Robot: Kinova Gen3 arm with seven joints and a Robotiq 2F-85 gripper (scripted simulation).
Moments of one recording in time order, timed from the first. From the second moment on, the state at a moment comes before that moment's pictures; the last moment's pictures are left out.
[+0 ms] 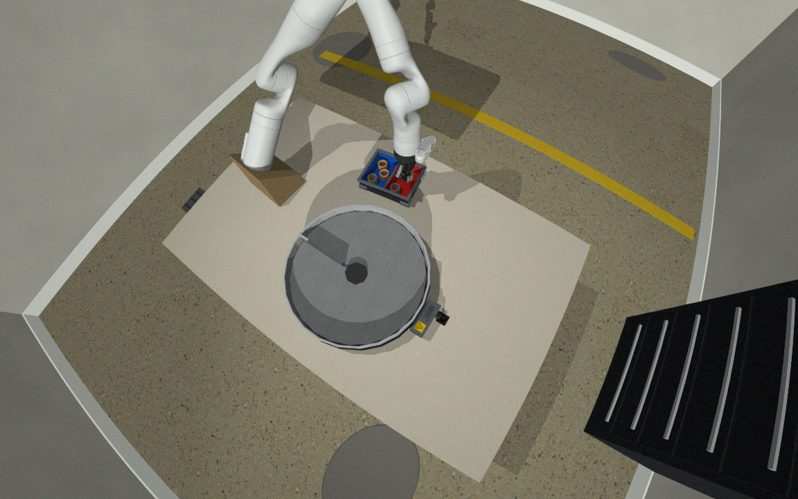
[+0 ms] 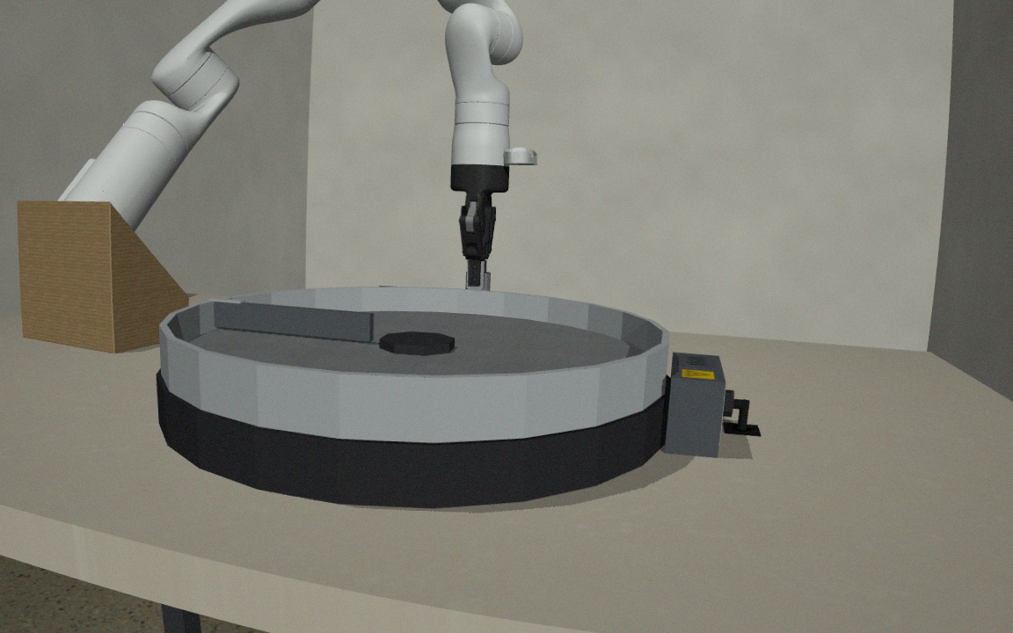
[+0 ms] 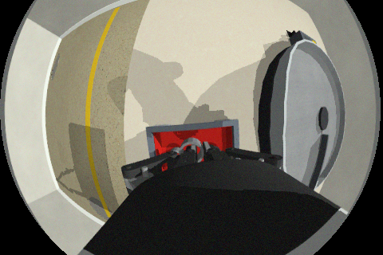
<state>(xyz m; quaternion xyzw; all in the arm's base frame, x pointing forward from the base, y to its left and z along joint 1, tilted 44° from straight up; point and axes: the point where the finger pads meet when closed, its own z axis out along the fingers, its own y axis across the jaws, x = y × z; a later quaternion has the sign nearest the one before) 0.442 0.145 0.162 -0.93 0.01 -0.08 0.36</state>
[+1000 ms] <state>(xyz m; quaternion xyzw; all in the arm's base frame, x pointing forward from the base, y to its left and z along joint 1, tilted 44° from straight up) 0.442 0.156 0.151 -0.93 0.01 -0.08 0.36</state>
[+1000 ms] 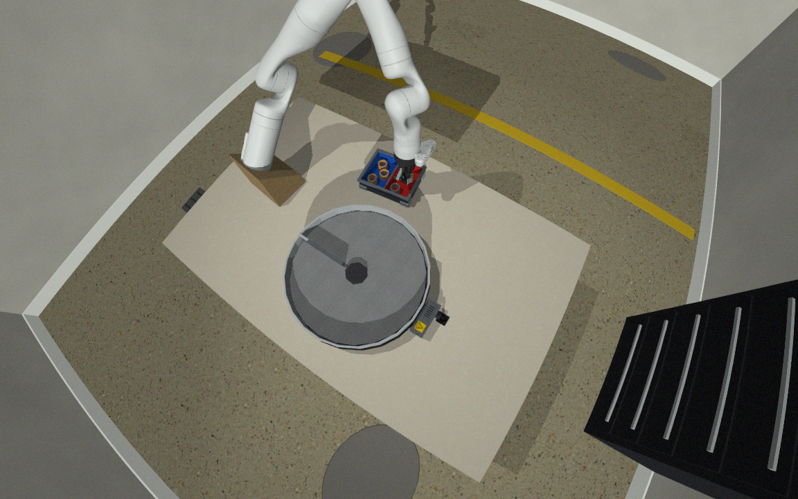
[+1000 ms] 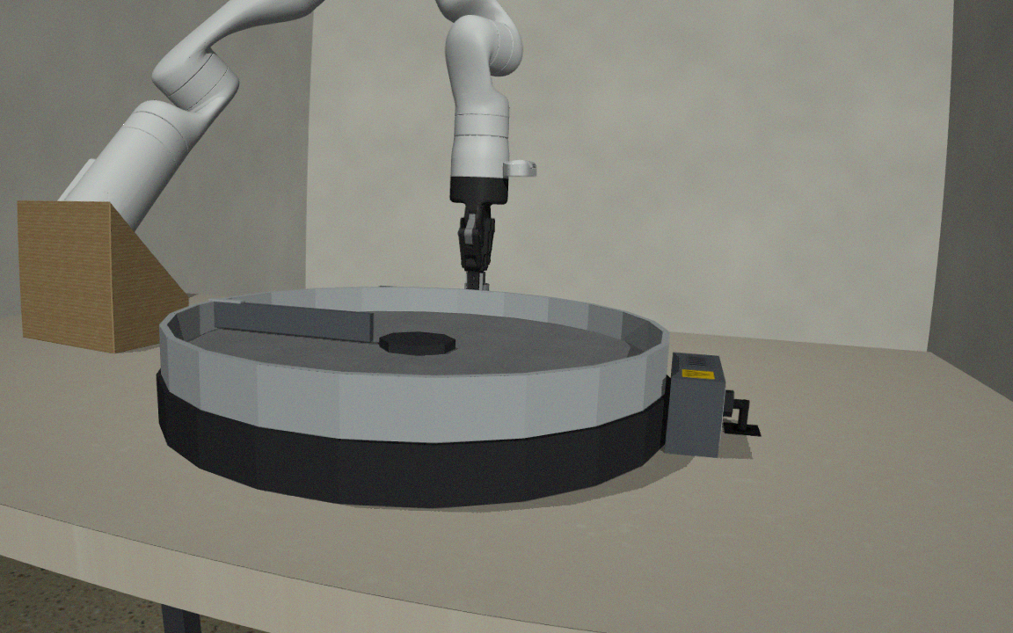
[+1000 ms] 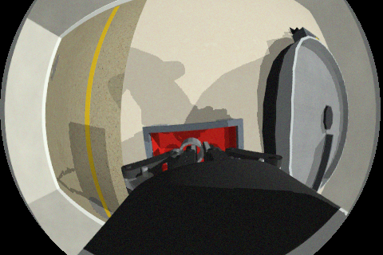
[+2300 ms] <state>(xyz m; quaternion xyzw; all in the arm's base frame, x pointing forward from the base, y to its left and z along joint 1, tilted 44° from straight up) 0.446 0.169 0.138 -0.93 0.01 -0.08 0.36</state>
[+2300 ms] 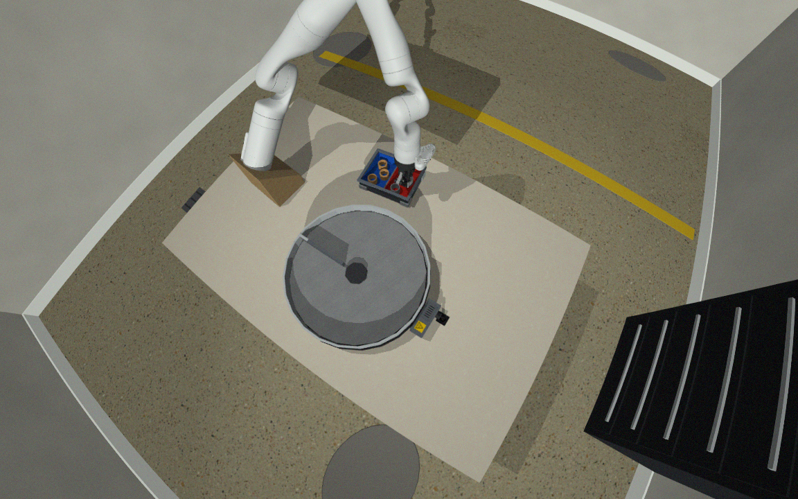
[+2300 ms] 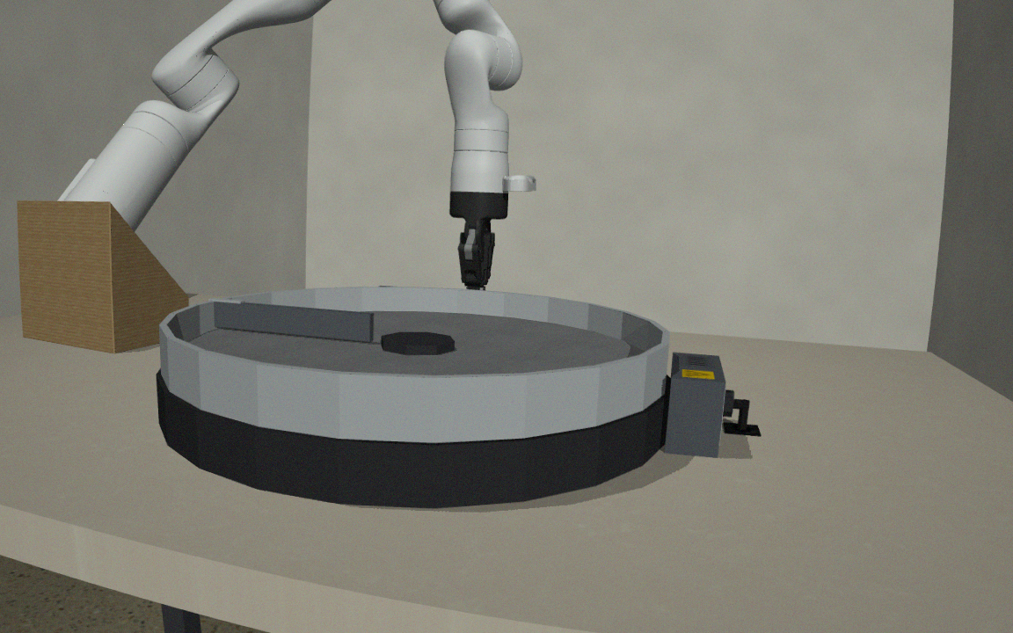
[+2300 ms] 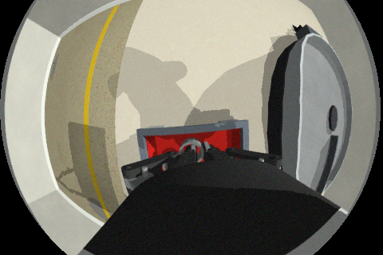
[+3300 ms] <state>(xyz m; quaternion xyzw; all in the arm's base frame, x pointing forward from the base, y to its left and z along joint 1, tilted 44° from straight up) 0.448 0.180 0.126 -0.93 0.01 -0.08 0.36</state>
